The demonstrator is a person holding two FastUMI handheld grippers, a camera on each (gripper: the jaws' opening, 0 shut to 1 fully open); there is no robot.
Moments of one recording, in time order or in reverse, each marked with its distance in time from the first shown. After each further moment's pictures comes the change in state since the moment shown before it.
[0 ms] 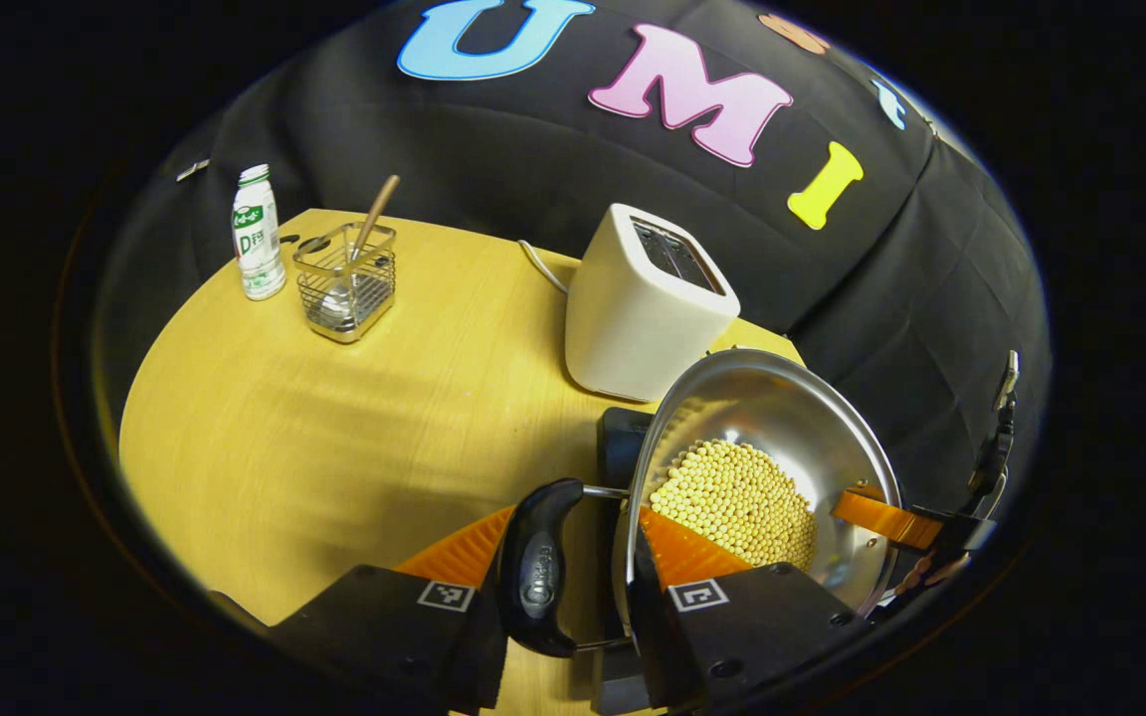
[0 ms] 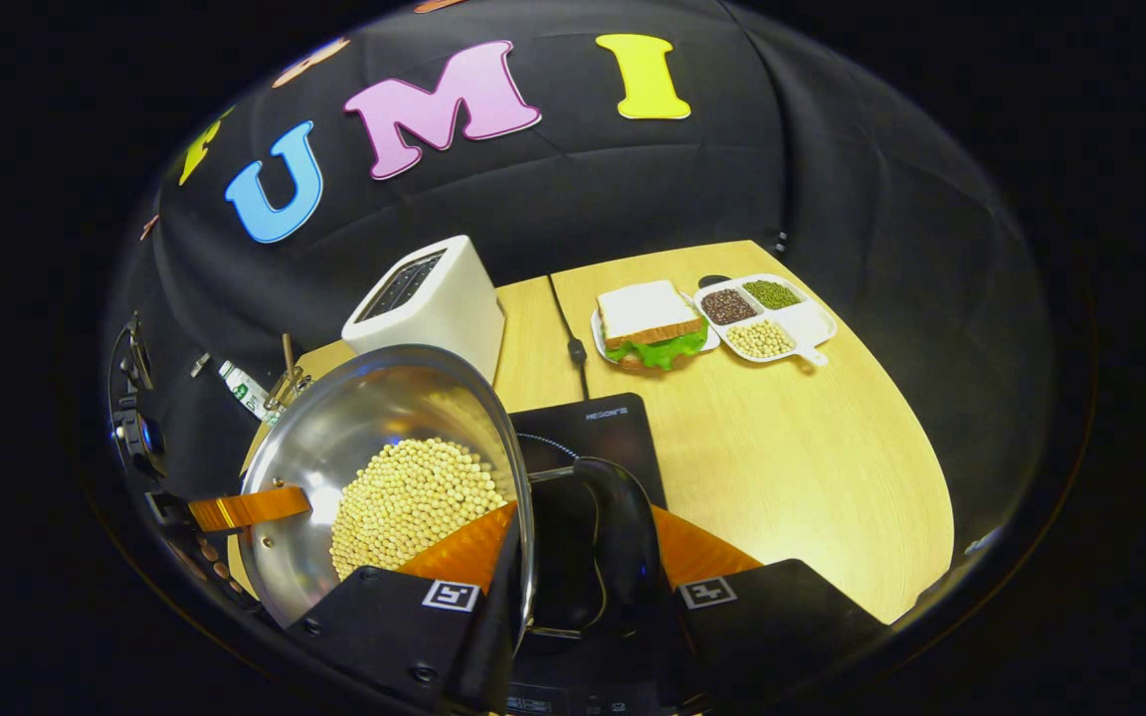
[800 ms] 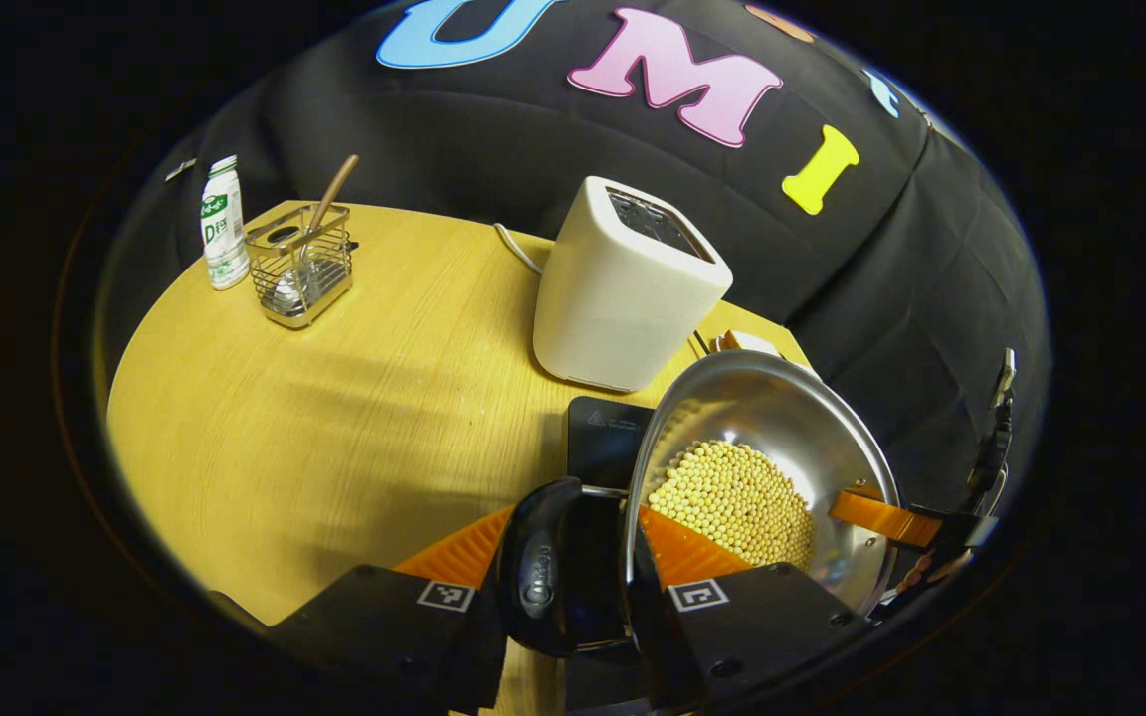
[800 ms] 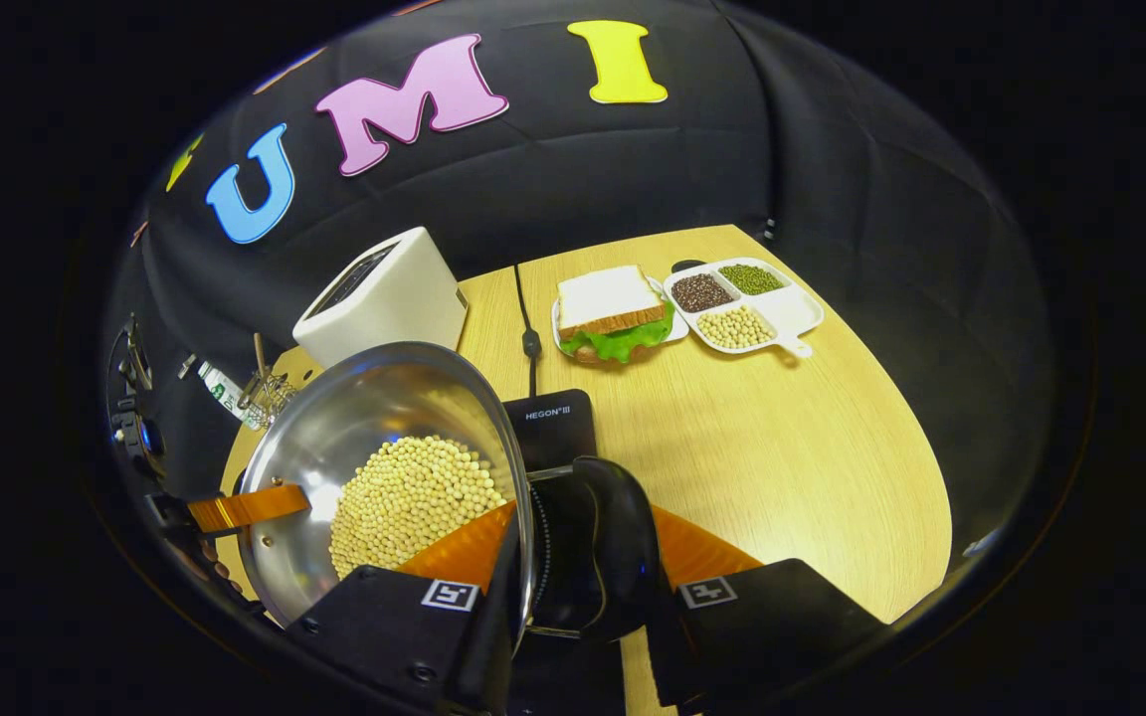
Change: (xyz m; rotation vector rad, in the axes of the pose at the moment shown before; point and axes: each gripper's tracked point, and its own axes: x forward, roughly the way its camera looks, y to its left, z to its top) left arm 0.035 -0.025 -0.012 0.014 0.018 -0.015; right arm 0.031 -0.040 -0.008 0.009 0.028 -0.002
